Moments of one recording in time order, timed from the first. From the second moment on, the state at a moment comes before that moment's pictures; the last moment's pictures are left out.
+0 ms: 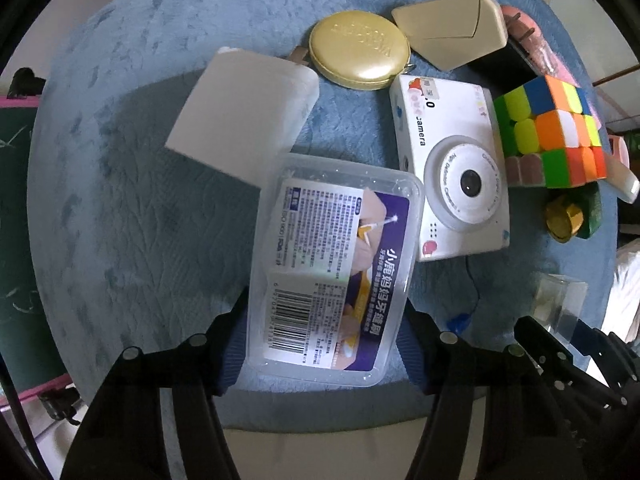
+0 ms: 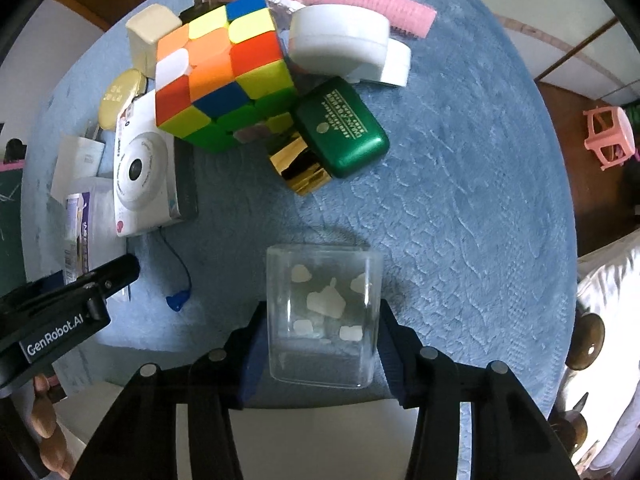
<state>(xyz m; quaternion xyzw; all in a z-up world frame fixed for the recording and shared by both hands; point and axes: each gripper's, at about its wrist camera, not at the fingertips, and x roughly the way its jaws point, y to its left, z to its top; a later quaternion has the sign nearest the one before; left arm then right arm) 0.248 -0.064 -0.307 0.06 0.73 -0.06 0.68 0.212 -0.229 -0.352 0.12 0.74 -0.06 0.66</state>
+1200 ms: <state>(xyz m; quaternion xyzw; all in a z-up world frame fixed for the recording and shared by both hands) 0.051 -0.005 -0.035 0.05 0.44 -0.07 0.90 0.058 -0.178 -0.055 0.06 0.50 0.00 0.86</state>
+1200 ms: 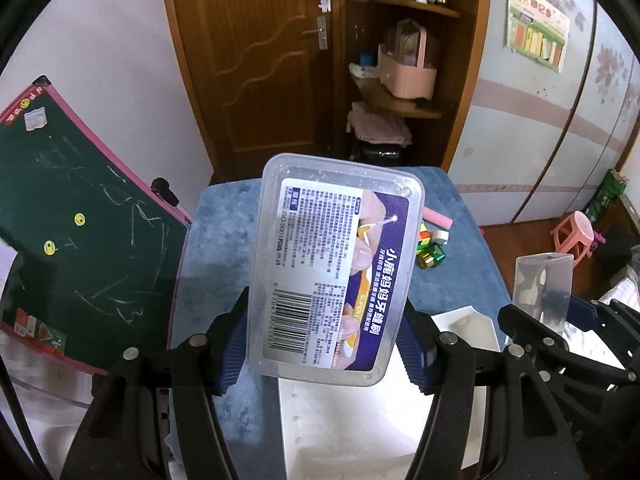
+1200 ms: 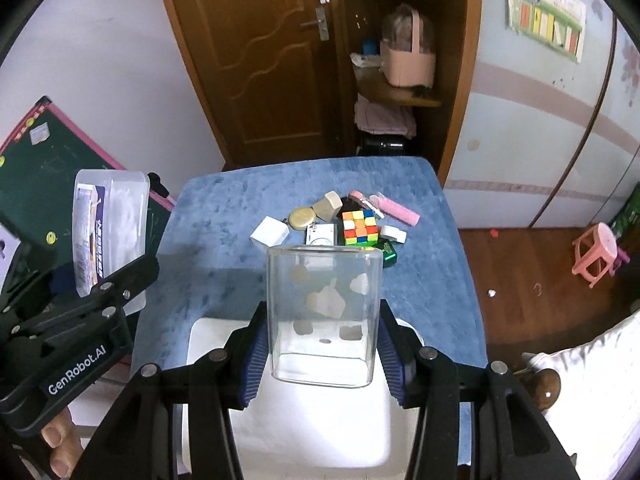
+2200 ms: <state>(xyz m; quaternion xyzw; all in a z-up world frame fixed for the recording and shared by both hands) 0.023 -0.010 -0.083 0.07 0.46 -0.10 0.88 0.009 -0.150 -0.058 0.01 0.49 -0.04 0.87</state>
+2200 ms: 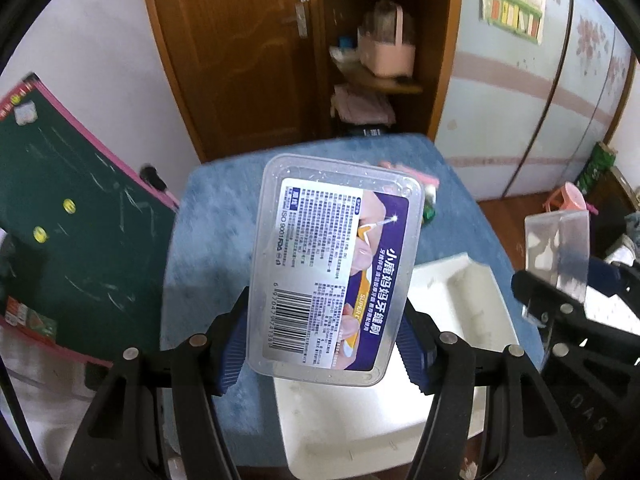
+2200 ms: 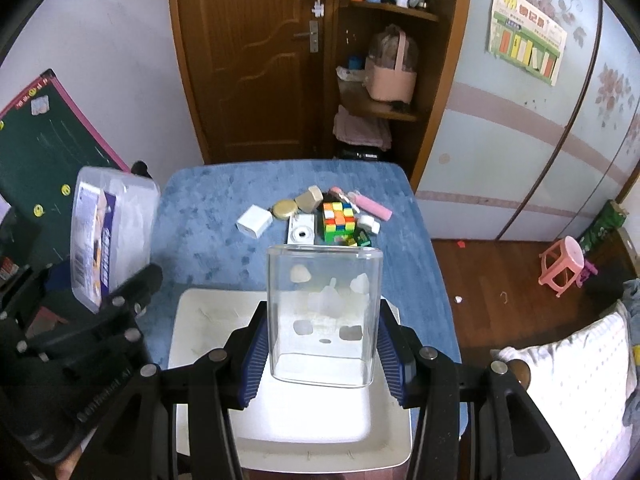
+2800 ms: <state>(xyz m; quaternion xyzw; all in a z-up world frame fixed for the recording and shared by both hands) 0.043 -0.013 -0.155 0.06 0.54 -0.08 0.84 0.016 -0.154 -0.111 0.00 0.55 -0.04 0.84</state>
